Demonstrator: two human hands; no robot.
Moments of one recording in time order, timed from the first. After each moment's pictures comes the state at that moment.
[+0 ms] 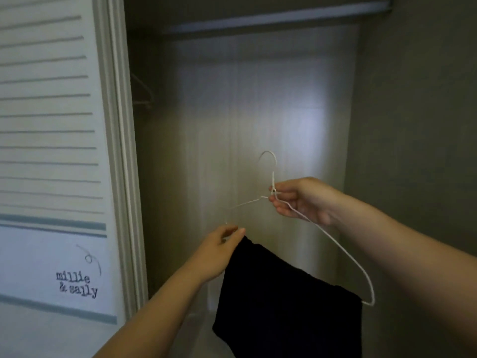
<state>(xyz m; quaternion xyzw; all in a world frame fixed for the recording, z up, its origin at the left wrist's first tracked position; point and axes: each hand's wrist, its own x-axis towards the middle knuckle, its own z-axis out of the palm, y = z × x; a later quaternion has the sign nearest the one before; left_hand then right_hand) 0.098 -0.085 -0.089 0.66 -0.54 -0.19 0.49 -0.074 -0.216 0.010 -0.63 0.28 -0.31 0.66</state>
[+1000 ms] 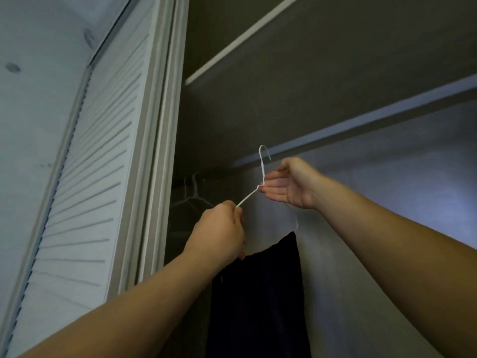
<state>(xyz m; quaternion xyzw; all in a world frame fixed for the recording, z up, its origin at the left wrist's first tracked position) 0.205 -0.152 0.201 0.76 -0.40 0.23 0.45 0.164 -0.332 0.299 -0.68 -0.04 -0.32 0.65</state>
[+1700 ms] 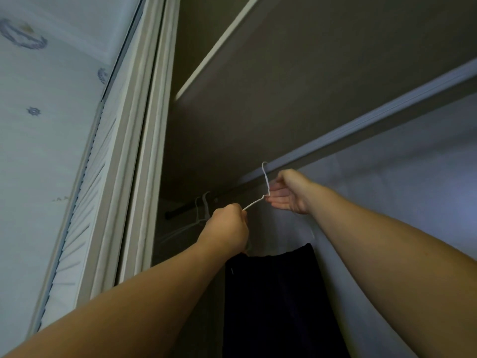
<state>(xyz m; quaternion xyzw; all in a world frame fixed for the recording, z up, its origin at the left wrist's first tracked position) 0.266 -0.209 0.273 0.84 -0.32 0.25 0.38 0.256 -0.386 0.348 -0.70 -0.03 -0.34 0.63</state>
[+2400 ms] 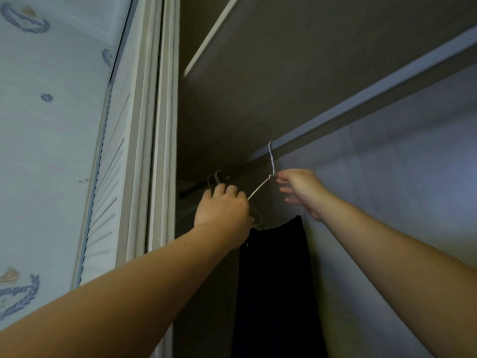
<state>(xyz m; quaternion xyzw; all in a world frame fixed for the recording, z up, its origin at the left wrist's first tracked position) 0.280 -0.171 0.248 0.84 -0.30 0.44 -0.05 0.262 -0.367 0.281 -0.70 -0.06 -0.44 0.56</state>
